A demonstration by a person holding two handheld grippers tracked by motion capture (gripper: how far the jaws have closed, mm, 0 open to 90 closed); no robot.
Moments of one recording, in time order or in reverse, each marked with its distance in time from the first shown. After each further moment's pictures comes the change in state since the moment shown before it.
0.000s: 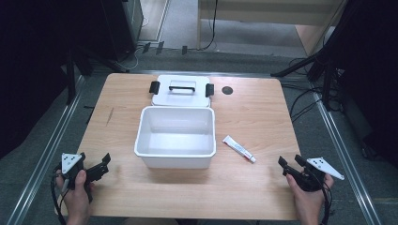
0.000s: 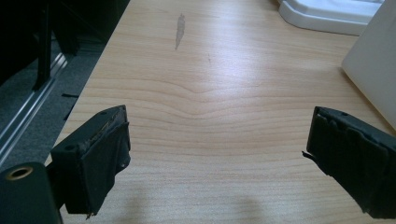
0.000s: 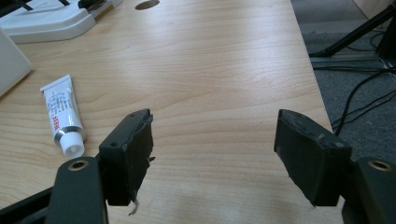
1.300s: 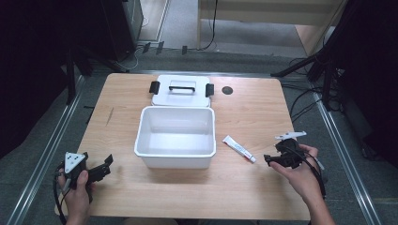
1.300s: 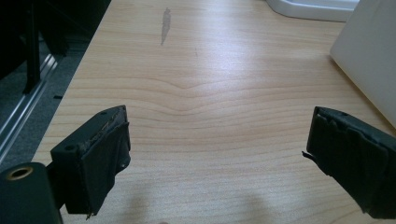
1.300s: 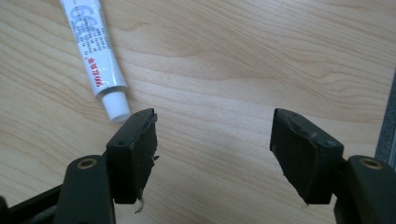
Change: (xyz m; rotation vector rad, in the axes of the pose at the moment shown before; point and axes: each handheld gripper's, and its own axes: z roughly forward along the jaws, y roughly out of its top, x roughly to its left) left arm -0.003 0.000 0.002 0.026 -0.034 0.046; right arm 0.063 0.077 0.041 0.586 -0.006 -0.345
